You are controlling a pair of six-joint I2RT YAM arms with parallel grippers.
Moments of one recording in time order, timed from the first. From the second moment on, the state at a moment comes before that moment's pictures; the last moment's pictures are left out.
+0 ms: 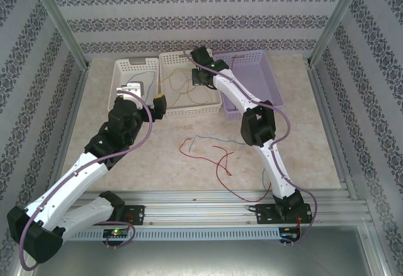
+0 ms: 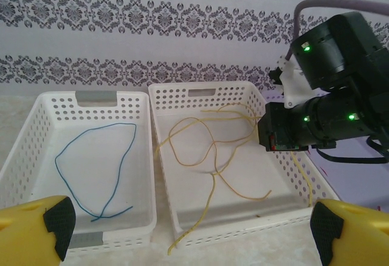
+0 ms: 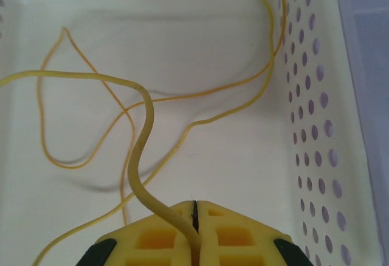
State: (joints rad) left arm -0.52 0.95 0.88 -0.20 -0.39 -0.24; right arm 0.51 2.54 2.48 -0.88 0.18 0.44
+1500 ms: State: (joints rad) left arm -0.53 1.12 0.90 -0.22 -0.28 -0.24; right arm 0.59 1.75 1.90 -0.89 0.33 0.32
